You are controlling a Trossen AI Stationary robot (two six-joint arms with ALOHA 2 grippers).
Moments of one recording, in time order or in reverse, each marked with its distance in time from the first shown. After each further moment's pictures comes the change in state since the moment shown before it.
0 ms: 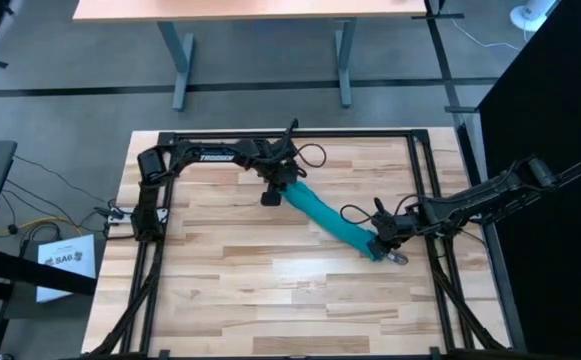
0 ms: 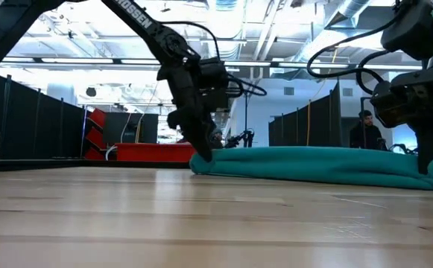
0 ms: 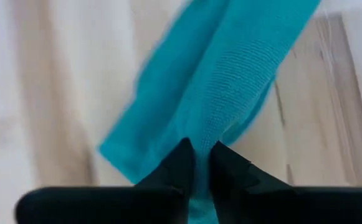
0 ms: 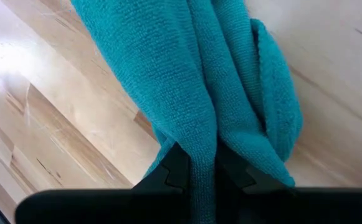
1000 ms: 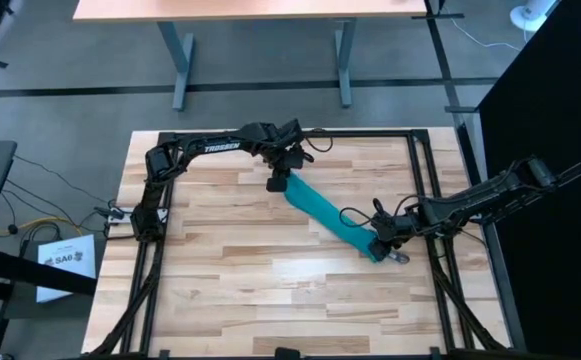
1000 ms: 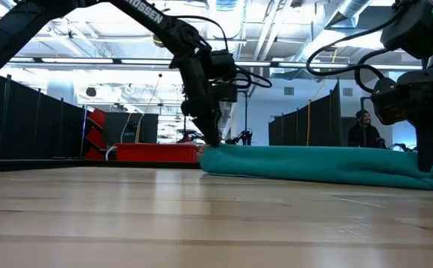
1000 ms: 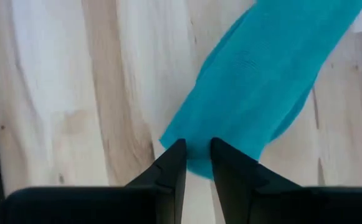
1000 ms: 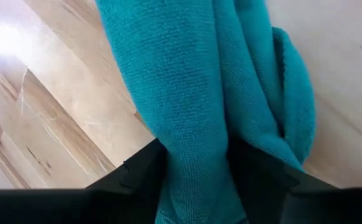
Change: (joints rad) left arm 0.035 0.075 0.210 -0.204 -0.052 0.019; right arm 0.003 0.003 0.019 -0.014 0.020 -0.095
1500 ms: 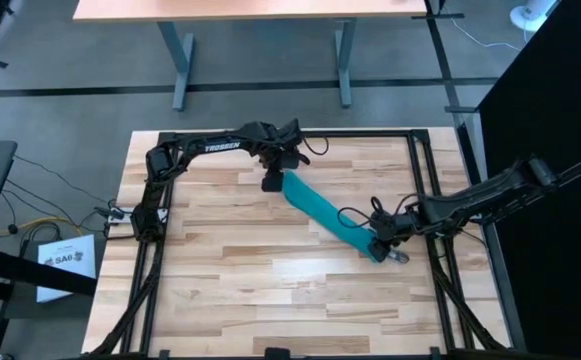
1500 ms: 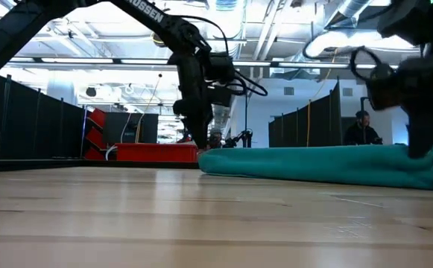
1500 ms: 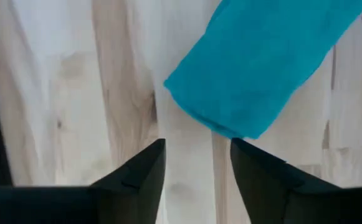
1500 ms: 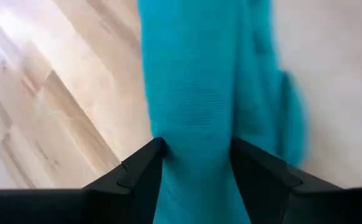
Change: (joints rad) left arm -0.003 0.002 0.036 -0.136 -0.102 -0.083; right arm 0.023 -0.024 0.121 -0.182 0.094 -0.135
